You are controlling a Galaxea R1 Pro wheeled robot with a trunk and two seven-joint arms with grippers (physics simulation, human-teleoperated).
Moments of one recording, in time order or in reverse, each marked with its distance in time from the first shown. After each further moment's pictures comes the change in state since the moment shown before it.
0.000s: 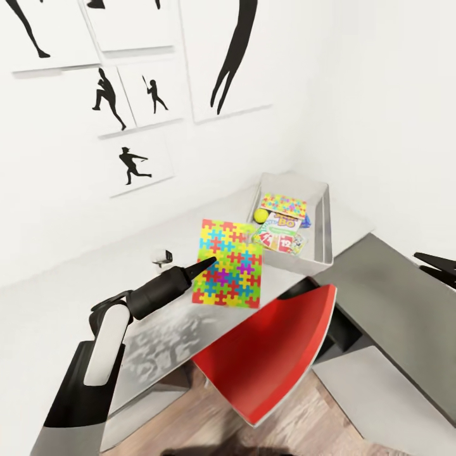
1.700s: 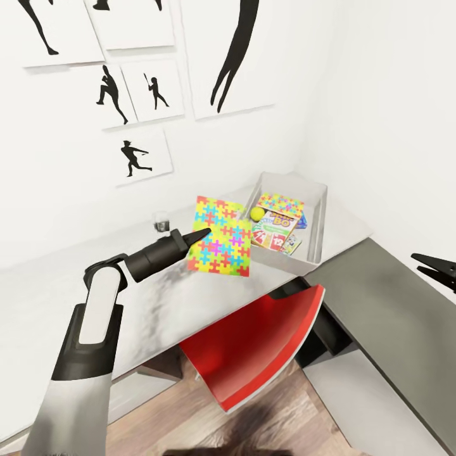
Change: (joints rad) left arm -0.194 -0.012 0.037 0.000 0.140 0.134 0.392; right arm -0.002 0.003 0.010 0.001 0.000 0.000 -0.004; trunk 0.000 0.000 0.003
